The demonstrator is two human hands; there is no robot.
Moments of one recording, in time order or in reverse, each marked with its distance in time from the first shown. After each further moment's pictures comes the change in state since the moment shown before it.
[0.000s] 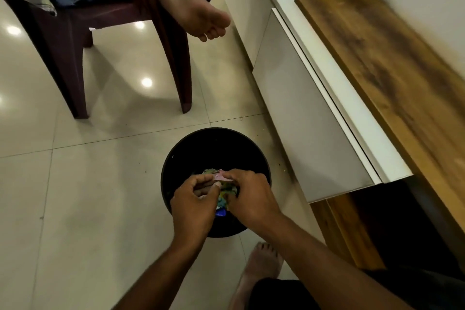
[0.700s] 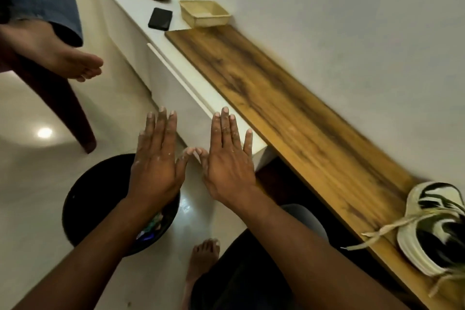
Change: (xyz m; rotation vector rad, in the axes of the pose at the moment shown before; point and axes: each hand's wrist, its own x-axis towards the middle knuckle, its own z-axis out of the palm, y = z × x) left_hand -0.023 0.129 0.069 0.608 -0.262 1.009; right_hand -0.075 0.029 -0.137 -0.569 0.516 0.139
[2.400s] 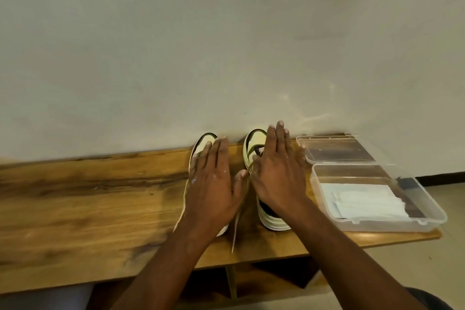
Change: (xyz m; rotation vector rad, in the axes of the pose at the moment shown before) left_hand -0.066 0.525 0.226 -0.231 -0.394 0.911; right_hand -0.322 0.416 -0.168 -0.040 0.372 1.168
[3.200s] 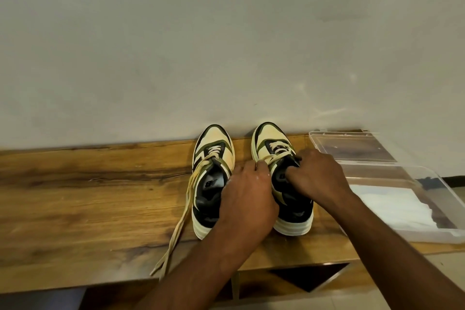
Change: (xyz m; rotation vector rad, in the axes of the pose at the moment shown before) left_hand 0.001 0.047 0.010 -0.061 -0.215 -0.027; right_hand 0.021 0.043 -0.011 0.123 -0.237 0.208
